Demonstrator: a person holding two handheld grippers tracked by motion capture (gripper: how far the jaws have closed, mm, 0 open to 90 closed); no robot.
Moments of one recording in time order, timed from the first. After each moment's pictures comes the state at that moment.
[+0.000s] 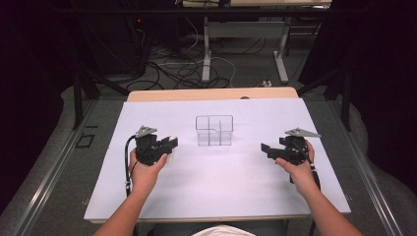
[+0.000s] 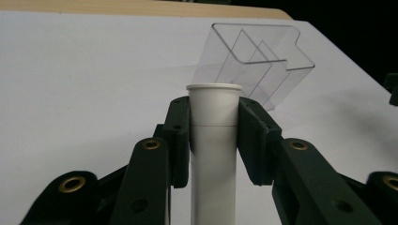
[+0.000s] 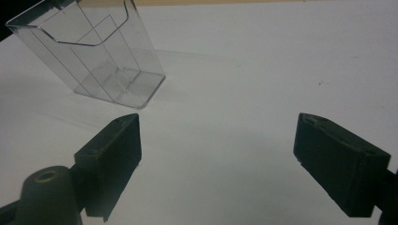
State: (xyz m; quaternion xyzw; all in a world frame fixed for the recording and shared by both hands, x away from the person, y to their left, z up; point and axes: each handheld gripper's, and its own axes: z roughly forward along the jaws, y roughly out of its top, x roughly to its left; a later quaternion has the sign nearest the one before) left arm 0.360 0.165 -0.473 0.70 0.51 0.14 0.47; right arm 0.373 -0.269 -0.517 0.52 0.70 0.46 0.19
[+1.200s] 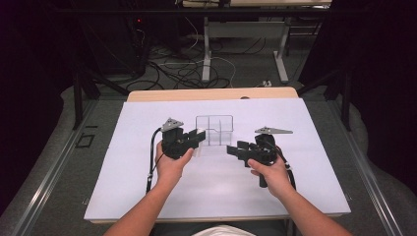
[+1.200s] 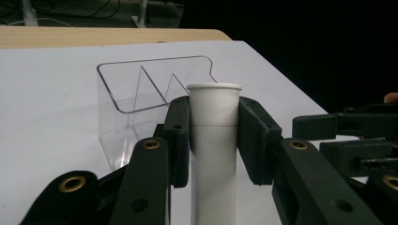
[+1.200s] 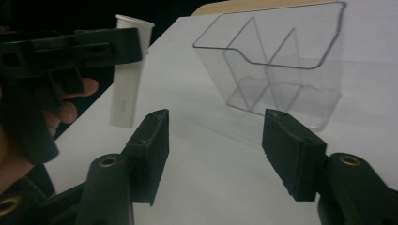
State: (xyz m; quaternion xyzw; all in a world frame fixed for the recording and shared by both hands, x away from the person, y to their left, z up) left arm 0.367 0.100 -0.462 0.71 0.45 0.10 0.53; right arm 0.355 -0.174 -0.484 0.47 0.70 0.53 0.03
